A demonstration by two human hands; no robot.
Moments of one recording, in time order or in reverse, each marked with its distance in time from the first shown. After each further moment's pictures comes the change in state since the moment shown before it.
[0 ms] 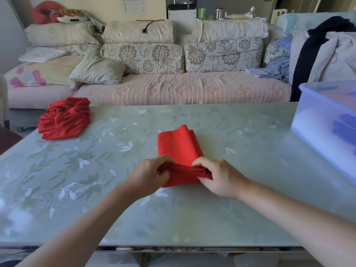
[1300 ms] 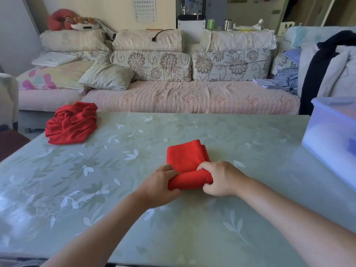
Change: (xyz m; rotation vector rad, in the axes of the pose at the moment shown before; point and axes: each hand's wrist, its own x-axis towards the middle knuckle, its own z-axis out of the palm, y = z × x) left_hand 0.022 -0.027 0.019 0.157 -0.086 0.055; right_hand 0.047 0.018 -0.005 -0.260 -0.246 0.224
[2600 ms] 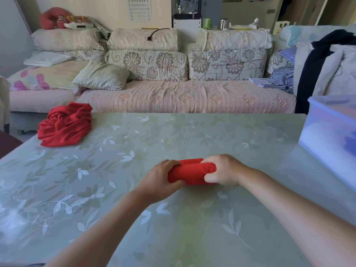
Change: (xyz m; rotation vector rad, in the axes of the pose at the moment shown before) left_hand 0.018 0.006 0.000 -0.104 0.086 -0.070; right_hand 0.013 0.012 -0.023 0.146 -0.124 0.210
